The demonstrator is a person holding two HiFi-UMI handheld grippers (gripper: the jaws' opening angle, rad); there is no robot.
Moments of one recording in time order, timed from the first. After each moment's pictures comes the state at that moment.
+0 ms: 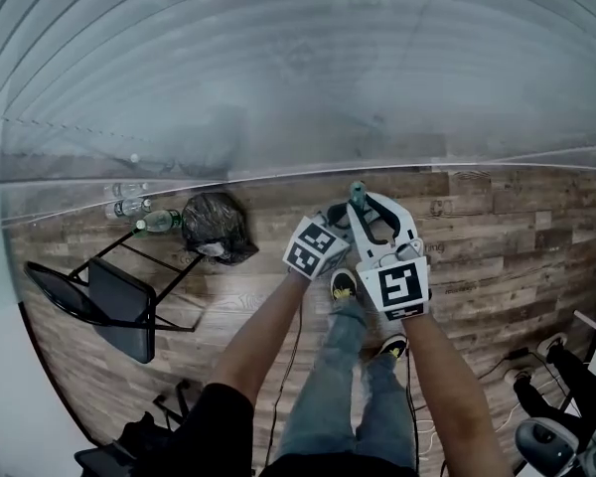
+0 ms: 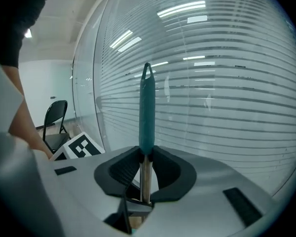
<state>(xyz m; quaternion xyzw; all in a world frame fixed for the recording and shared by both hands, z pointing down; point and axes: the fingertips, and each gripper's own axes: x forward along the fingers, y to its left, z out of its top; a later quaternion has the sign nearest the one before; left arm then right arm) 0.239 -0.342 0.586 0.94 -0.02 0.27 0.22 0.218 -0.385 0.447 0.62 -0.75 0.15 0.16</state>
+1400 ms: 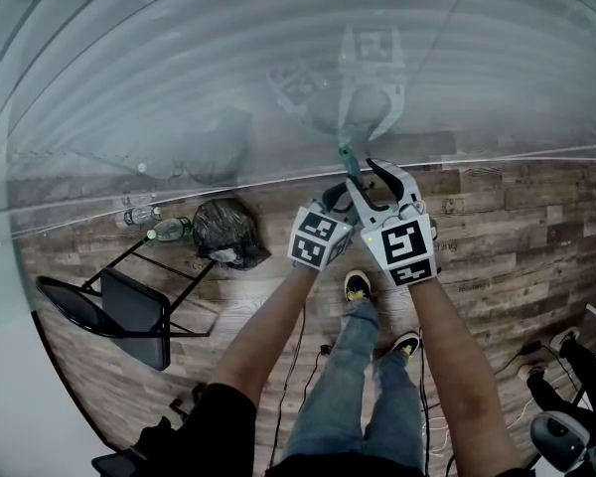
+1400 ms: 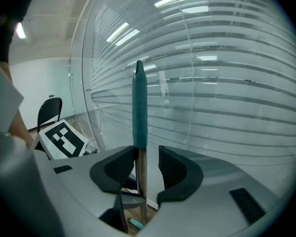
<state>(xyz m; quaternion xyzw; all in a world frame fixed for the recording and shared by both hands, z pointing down) 0.234 -0.412 0.582 0.93 -0.11 0.28 0.21 0.235 -0.448 0.470 0.61 -0.75 0.17 0.18</state>
